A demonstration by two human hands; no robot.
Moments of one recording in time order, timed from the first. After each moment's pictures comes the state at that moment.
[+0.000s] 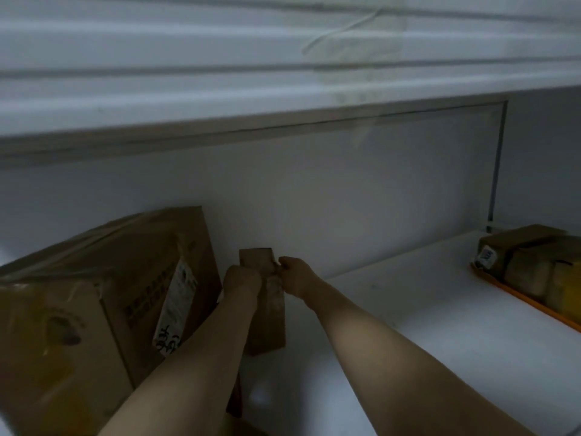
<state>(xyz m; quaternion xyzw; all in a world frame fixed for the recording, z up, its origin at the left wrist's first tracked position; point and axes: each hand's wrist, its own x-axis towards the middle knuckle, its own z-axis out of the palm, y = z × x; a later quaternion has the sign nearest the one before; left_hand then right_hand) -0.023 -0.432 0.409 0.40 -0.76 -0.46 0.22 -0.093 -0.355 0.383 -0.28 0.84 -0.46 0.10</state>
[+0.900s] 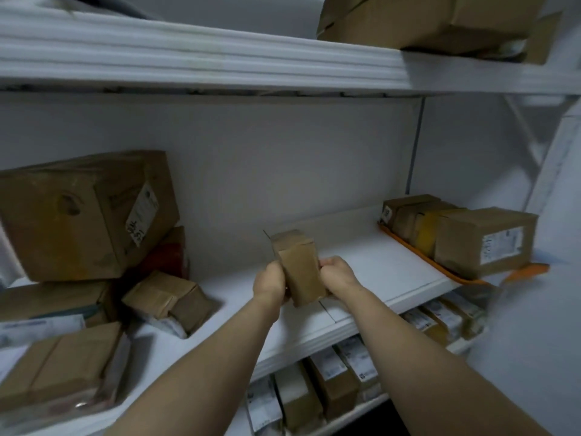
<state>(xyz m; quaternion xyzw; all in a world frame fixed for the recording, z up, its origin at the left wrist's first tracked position) 0.106 -0.192 0.337 0.32 -0.58 -0.74 0.13 0.029 -0.088 0.320 -0.07 0.83 -0.54 0.13</state>
